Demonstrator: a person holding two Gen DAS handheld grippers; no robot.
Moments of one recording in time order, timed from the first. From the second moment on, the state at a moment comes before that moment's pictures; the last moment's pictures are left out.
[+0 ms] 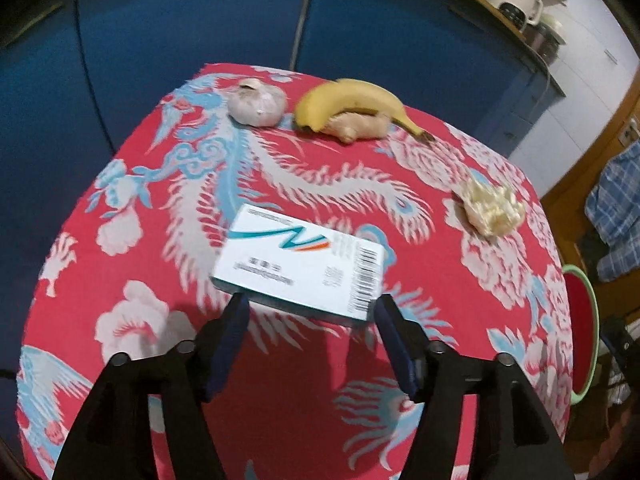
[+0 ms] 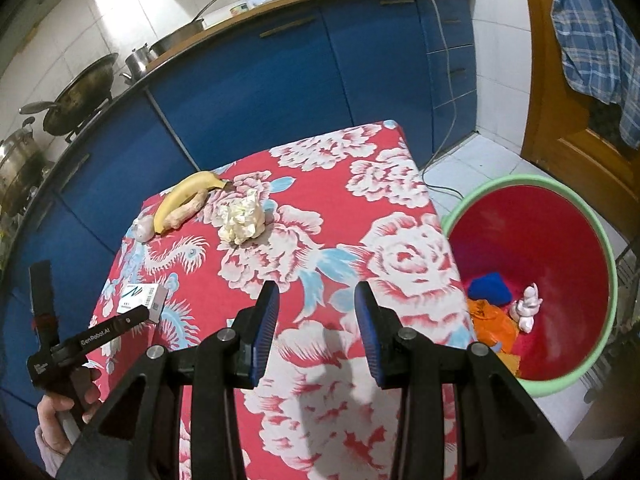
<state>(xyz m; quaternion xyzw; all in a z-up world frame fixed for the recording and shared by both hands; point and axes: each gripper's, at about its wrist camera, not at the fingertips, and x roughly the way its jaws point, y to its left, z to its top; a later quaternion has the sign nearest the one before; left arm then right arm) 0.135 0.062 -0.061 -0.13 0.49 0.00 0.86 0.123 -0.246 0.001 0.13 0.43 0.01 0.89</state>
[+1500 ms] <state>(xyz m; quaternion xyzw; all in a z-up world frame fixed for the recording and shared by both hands) 0.156 0.060 -0.050 -0.13 0.51 -0.02 0.85 0.167 -0.217 -0.026 0.12 0.46 0.04 0.88</state>
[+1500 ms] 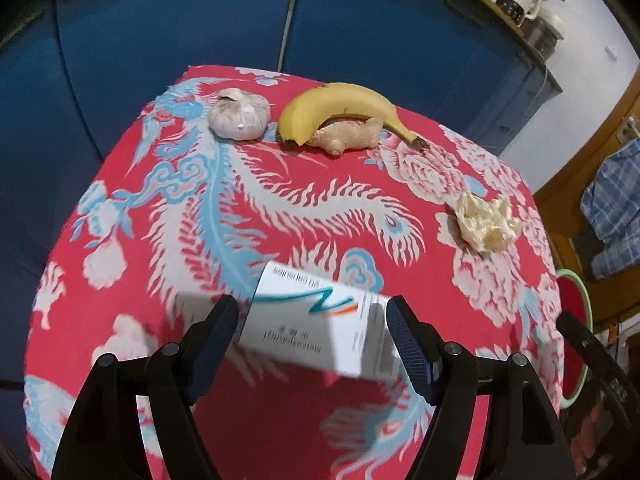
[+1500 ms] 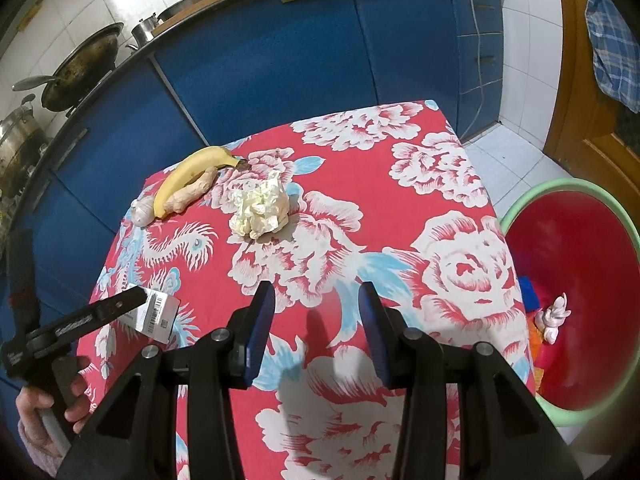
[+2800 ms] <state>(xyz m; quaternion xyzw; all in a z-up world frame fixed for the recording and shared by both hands) 0.184 0.005 -0.071 -0.06 0.52 -0.03 0.85 0.180 -0.209 -0.034 0.13 0.46 0.04 0.88</state>
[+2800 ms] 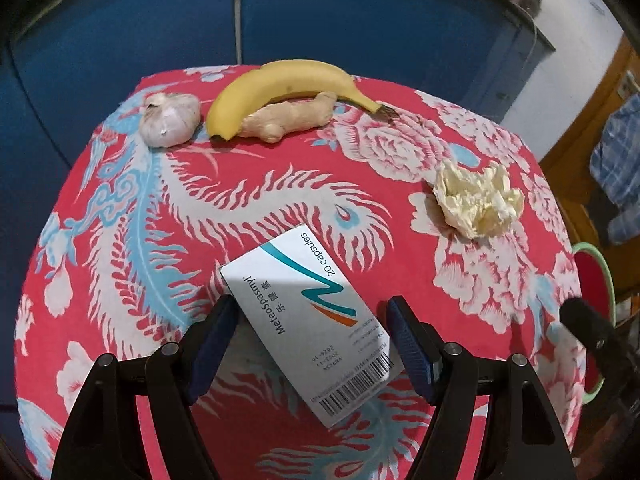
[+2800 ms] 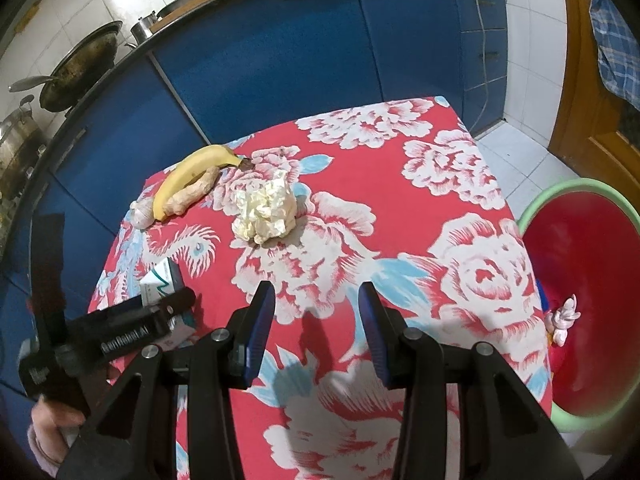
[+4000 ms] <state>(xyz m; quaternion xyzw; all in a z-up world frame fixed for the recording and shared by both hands) 0.172 0.017 -0.064 -0.10 0.47 -0.07 0.87 0.237 -0.179 -0.047 0.12 0.44 0.05 0.89</state>
